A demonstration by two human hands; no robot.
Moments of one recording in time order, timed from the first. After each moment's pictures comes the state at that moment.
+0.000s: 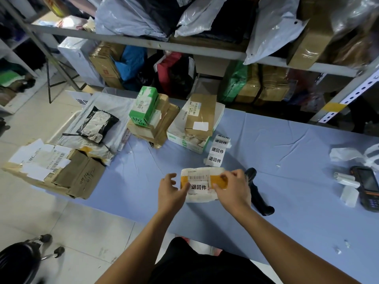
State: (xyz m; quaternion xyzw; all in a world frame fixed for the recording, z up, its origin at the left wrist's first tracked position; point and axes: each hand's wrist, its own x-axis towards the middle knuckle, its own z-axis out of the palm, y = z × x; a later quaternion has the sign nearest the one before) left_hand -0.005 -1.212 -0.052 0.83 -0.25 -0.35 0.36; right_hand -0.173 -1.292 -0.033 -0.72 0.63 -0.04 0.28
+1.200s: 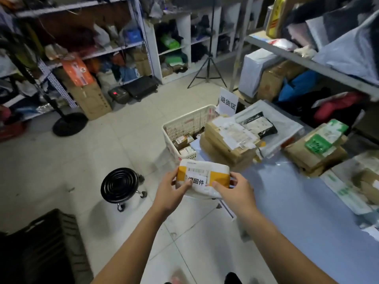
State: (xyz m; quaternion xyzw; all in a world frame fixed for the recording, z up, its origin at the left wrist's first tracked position) left_hand 0.269 -0.837 0.000 0.80 -0.13 -0.19 0.55; right_hand 0.169 -1.016 0.028 -0.76 0.40 -0.05 0.51
